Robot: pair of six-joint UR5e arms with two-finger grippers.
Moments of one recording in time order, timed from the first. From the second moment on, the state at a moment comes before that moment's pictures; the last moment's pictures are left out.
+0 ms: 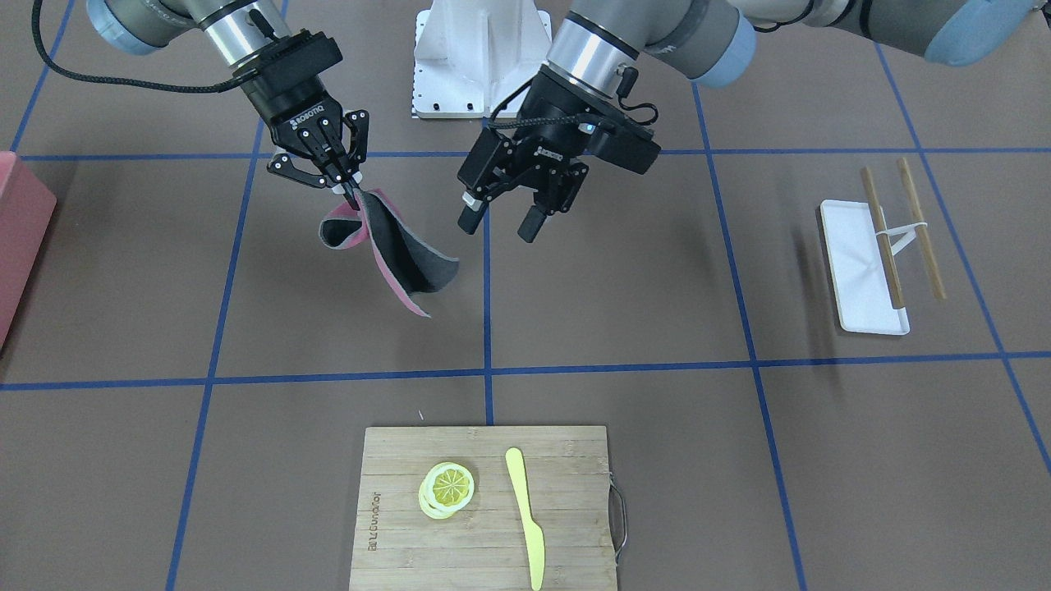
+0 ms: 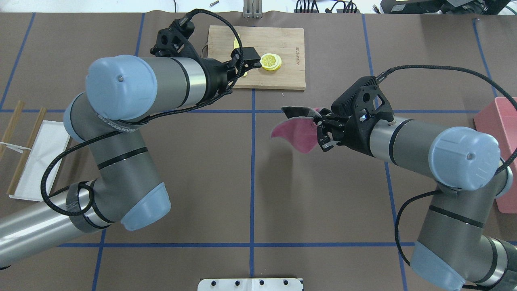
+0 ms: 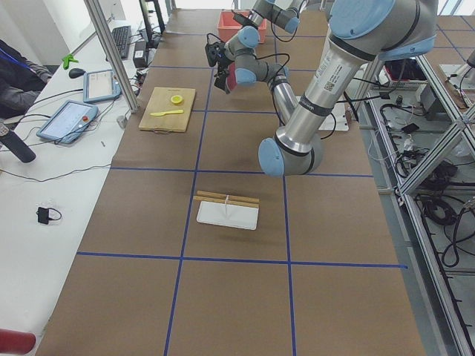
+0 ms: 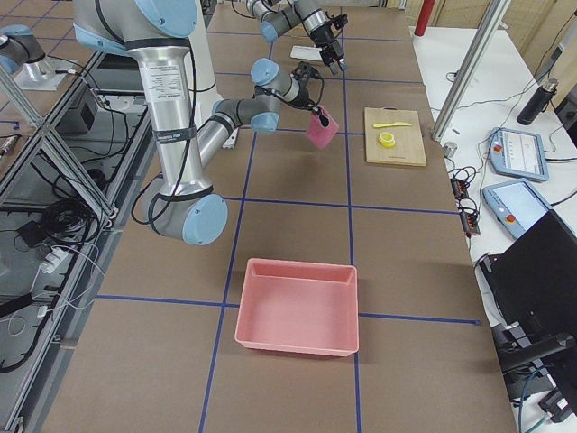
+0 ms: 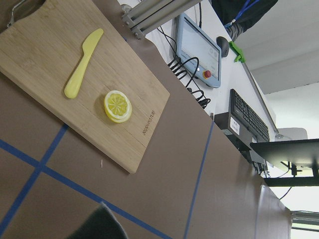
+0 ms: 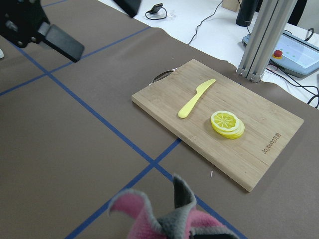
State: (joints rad) left arm -0.61 -2.21 -1.81 -2.07 -1.59 -1.66; right arm 0.53 -1.34 2.09 -1.00 1.49 0.52
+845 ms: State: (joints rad) left arm -0.88 -2.08 -2.04 -1.35 -1.71 -0.67; right arm 0.76 -1.38 2.09 -1.19 1.69 0.52
